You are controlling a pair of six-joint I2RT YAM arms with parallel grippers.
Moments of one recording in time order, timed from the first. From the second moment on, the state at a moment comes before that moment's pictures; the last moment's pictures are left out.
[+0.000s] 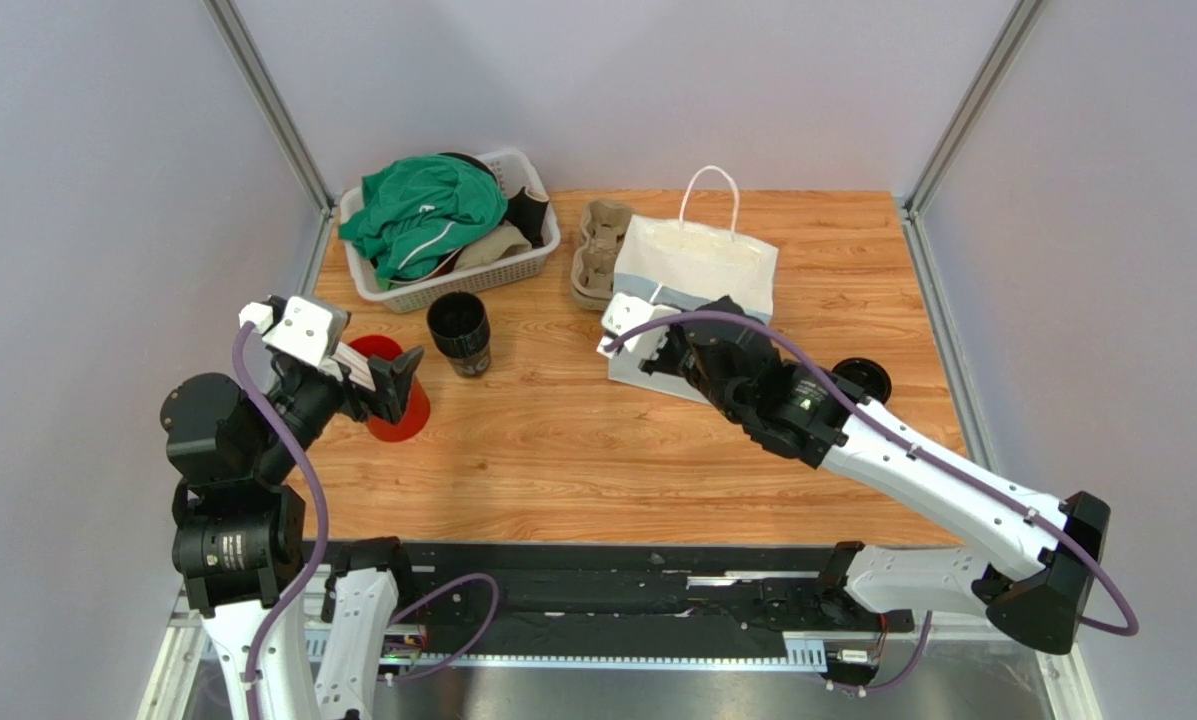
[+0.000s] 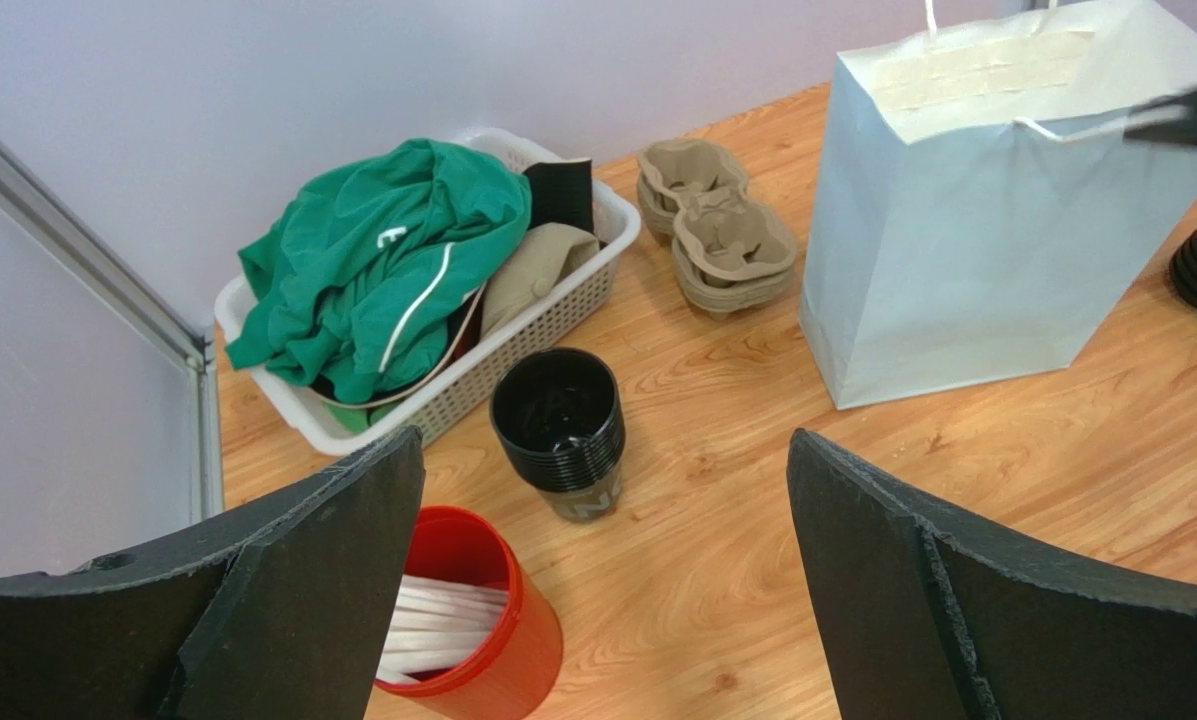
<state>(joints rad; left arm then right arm) 0.17 0.55 1.18 -0.70 0.58 0.16 0.94 1.17 1.18 -0.37 0.43 -0.70</state>
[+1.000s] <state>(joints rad) 0.21 0.55 1.15 -0.67 0.63 0.14 0.96 1.03 1.25 -0.59 0.09 -0.54</state>
